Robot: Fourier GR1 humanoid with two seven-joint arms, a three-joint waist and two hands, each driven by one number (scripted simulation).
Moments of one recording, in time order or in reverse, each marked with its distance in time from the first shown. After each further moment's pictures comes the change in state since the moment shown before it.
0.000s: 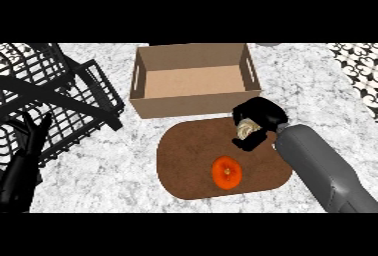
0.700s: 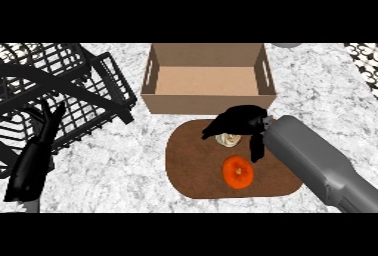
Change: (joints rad) left arm -0.089 0.000 -0.037 0.040 0.014 -0.025 -0.016; right arm -0.115 -0.036 0.246 -0.121 0.029 0.349 -0.358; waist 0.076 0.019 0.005
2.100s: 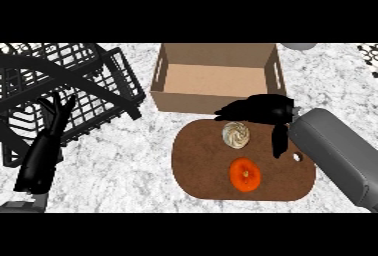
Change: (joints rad) left arm -0.064 0.014 -0.047 0.030 0.003 0.003 -0.008; right arm 0.028 -0.140 -0.093 -0.121 -0.088 0.048 0.009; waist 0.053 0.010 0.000
